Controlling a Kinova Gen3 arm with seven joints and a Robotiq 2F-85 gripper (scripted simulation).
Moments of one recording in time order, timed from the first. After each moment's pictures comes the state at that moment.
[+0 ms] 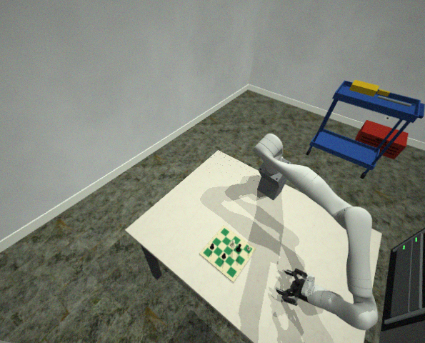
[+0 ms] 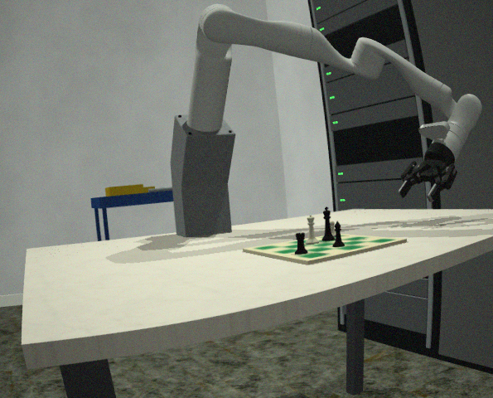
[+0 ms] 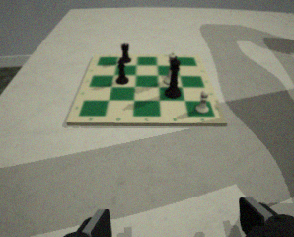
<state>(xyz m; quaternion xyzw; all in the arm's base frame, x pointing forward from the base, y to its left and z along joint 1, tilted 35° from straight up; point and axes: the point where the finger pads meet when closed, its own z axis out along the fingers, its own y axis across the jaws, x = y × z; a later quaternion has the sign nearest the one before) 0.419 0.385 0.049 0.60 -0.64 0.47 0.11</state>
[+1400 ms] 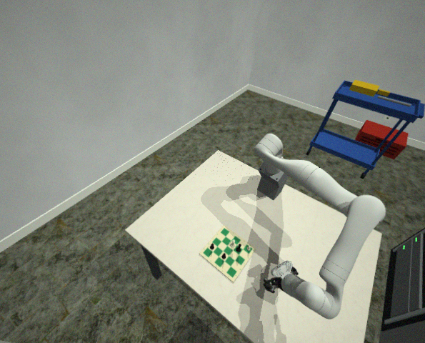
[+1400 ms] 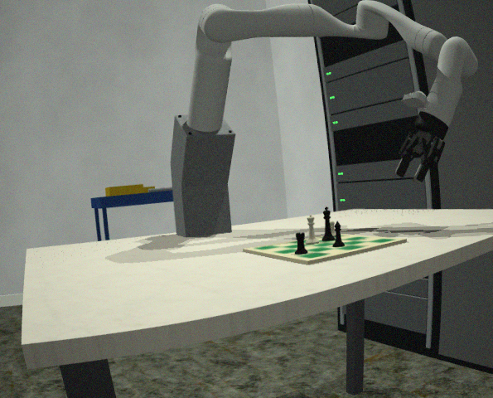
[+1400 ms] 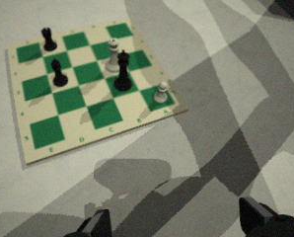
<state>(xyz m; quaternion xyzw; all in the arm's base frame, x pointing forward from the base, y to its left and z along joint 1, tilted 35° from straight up) 0.418 0.343 0.098 0.57 -0.78 0.26 0.01</state>
